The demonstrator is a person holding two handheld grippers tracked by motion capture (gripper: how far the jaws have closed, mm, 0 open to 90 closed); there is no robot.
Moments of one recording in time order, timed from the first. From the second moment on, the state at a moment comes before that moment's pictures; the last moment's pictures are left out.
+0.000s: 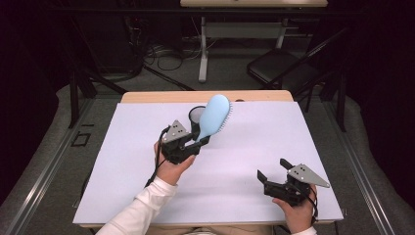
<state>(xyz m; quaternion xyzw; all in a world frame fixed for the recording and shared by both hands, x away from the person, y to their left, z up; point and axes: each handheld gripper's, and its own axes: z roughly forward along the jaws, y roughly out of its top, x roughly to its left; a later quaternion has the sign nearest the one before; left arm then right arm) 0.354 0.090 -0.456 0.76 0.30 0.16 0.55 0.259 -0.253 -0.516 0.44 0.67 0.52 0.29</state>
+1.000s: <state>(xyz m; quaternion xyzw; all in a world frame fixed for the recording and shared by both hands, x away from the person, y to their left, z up) 0.351 0.096 -0.459 0.76 0.29 0.16 0.56 0.268 -0.234 -0.499 0.44 0.70 0.51 0.25</state>
